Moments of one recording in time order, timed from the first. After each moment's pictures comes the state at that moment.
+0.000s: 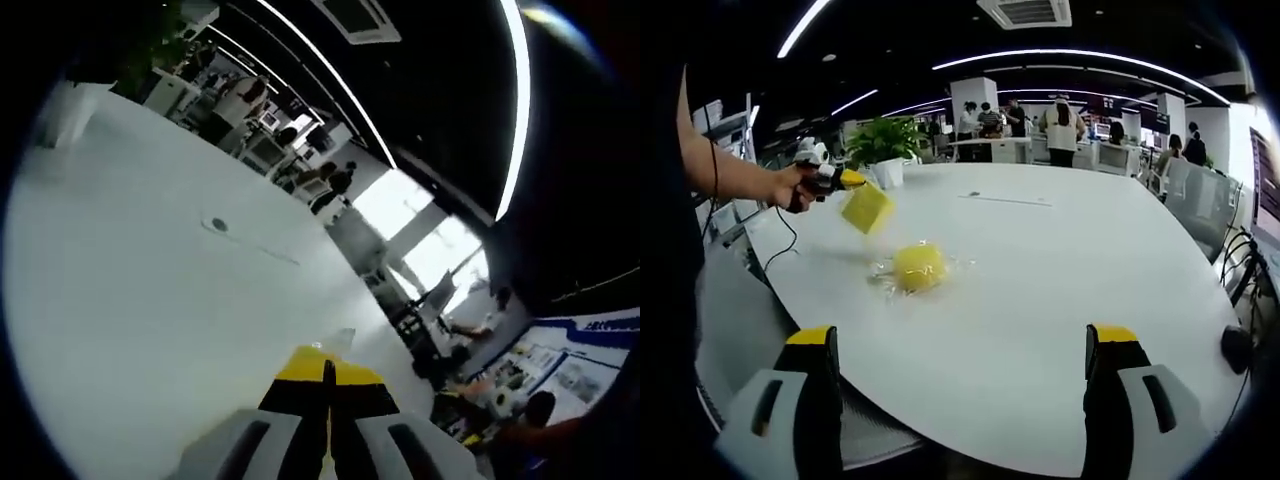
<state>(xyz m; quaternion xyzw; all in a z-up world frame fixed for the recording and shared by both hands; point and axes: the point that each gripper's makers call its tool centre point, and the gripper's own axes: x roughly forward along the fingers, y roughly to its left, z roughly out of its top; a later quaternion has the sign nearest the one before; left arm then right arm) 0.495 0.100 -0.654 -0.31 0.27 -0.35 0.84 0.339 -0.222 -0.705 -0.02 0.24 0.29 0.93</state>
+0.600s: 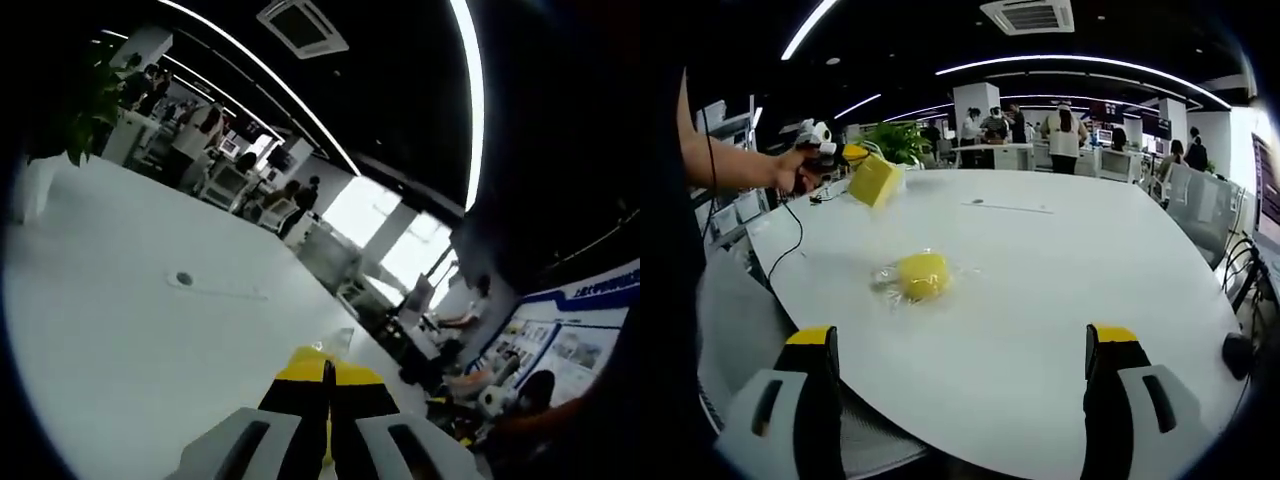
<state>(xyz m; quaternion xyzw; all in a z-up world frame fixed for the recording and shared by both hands) 0.501 0.090 -0.586 -0.26 0.21 -0.40 0.85 0.342 -0.213 -0.697 -0.02 0.22 0.30 0.93</state>
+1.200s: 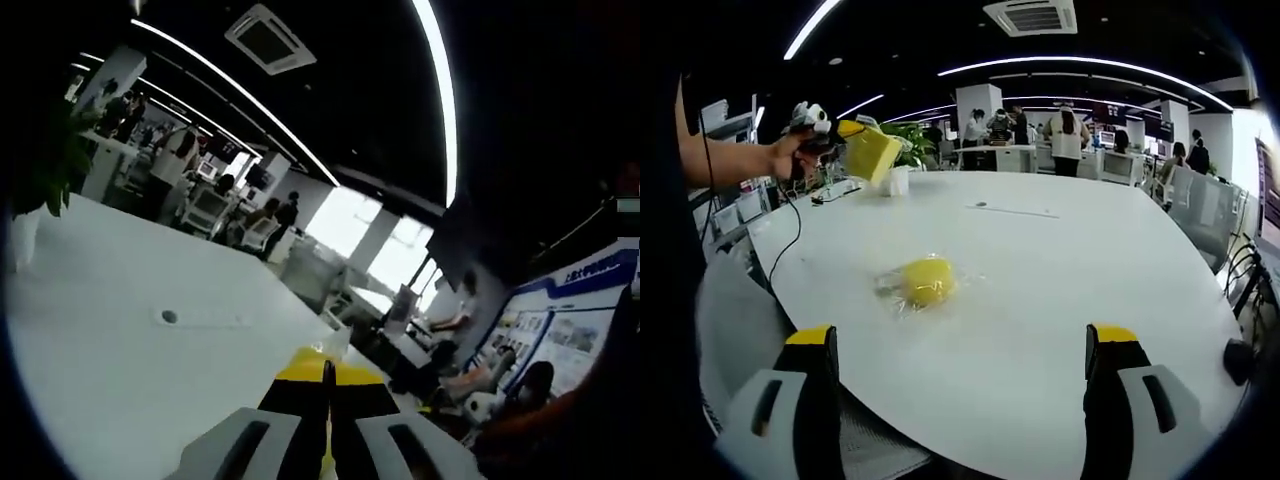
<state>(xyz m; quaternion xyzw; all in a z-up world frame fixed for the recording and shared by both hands) 0.489 0.090 -0.530 -0.25 0.16 -0.42 0.86 0.346 -0.204 -0.691 -0.02 0.22 0.30 0.93</state>
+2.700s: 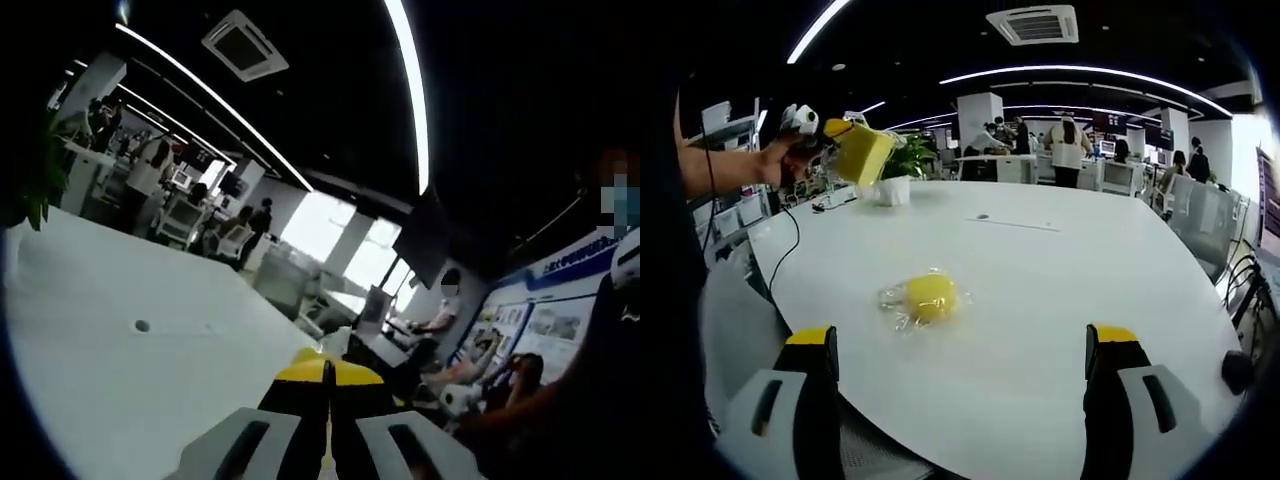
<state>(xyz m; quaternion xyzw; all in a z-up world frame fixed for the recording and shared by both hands) 0.446 0.062 -0.504 -0.23 0.13 -0.47 0.84 0.353 -0.196 -0.674 -0.02 0.20 0.30 0.93</state>
